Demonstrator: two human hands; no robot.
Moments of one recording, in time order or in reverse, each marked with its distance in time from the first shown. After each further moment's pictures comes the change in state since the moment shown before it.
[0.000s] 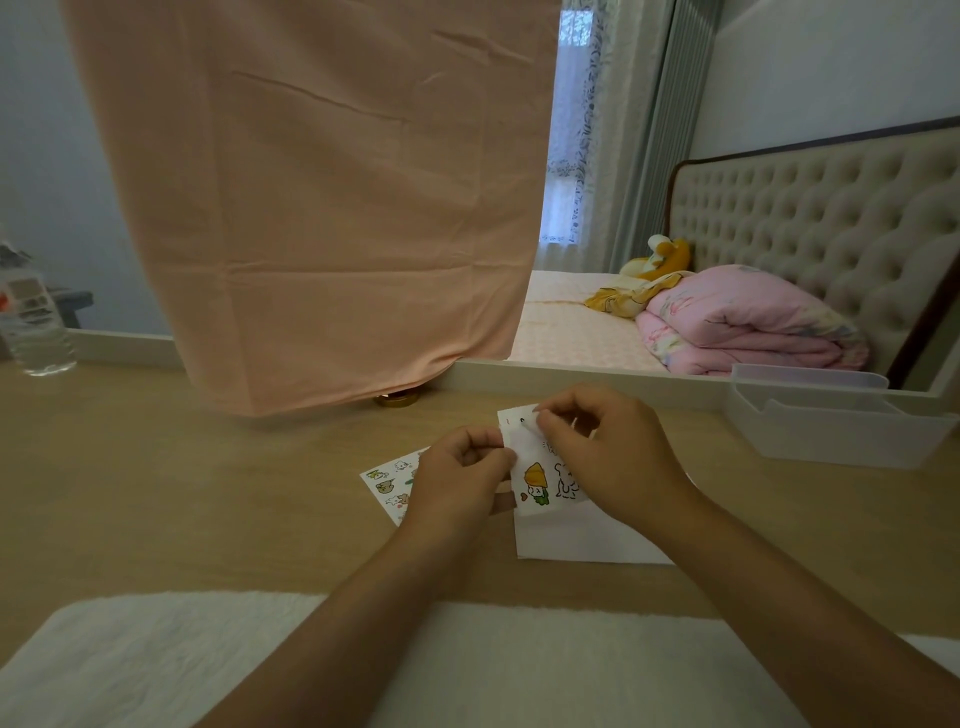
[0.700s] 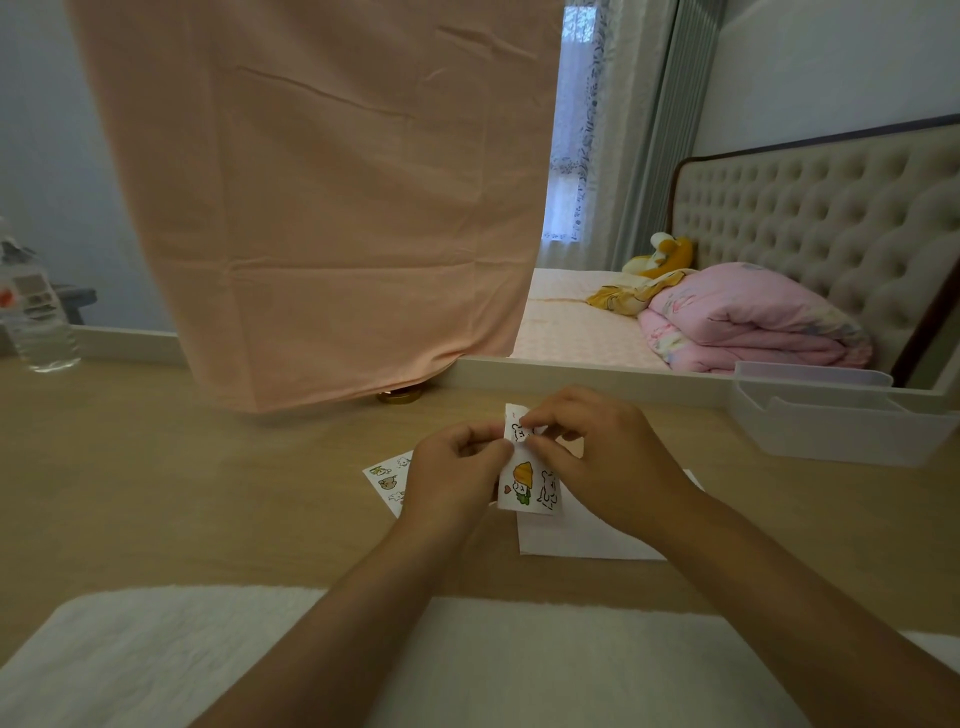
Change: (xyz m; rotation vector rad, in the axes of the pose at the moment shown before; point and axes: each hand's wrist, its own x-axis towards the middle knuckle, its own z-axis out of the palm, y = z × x) left_hand -0.004 0.009 -0.003 0.123 0.053 0.056; right_hand 0.000 0.012 0.004 -0.165 -0.101 -0.348
